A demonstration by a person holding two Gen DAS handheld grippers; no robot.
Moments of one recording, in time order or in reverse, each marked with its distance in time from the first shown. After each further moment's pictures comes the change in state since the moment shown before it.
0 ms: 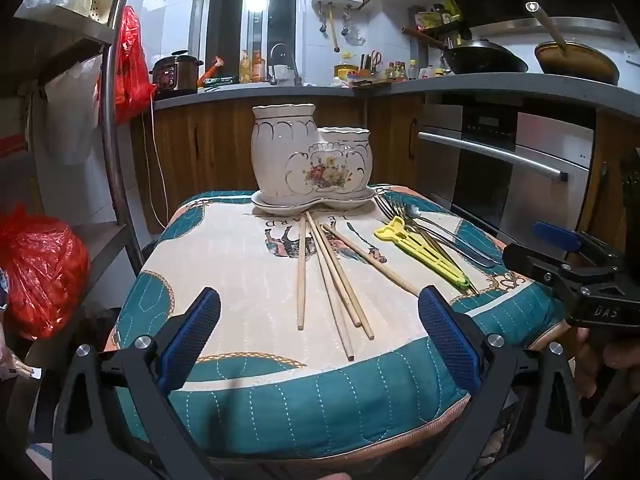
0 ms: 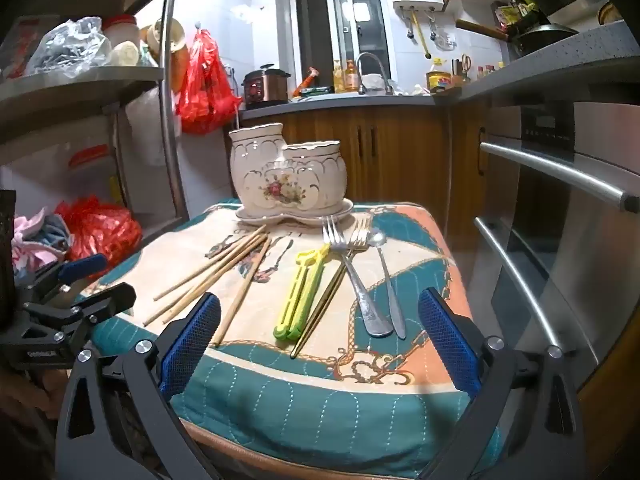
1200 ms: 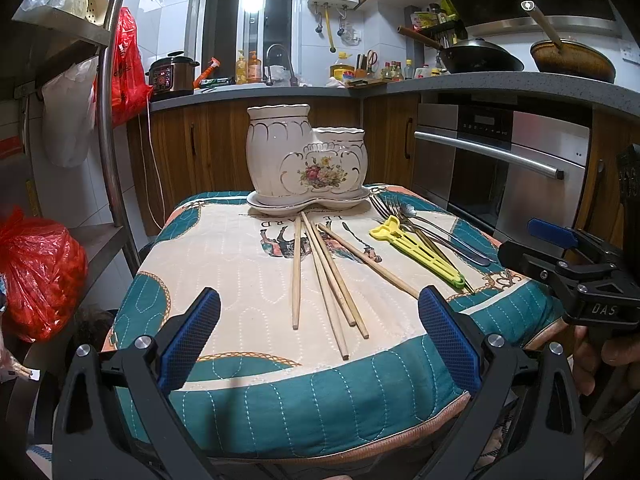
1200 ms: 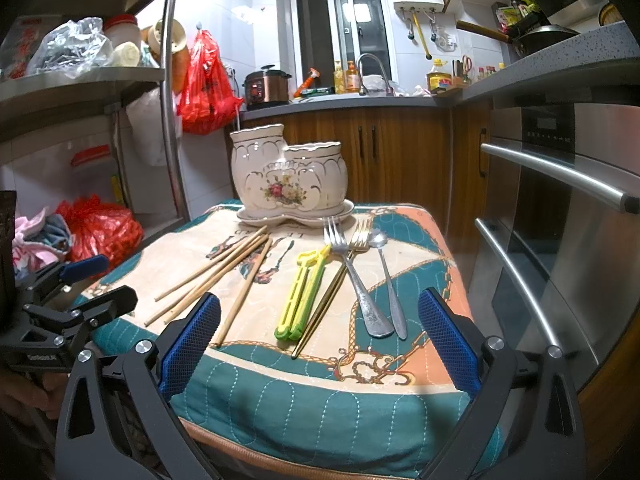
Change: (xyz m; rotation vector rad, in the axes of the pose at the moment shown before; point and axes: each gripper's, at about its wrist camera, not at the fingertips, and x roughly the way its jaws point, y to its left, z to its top) left arm -0.001 -0.003 0.002 -0.006 -0.006 -0.014; right arm -0.001 -0.001 0.000 -0.005 -0.009 0.000
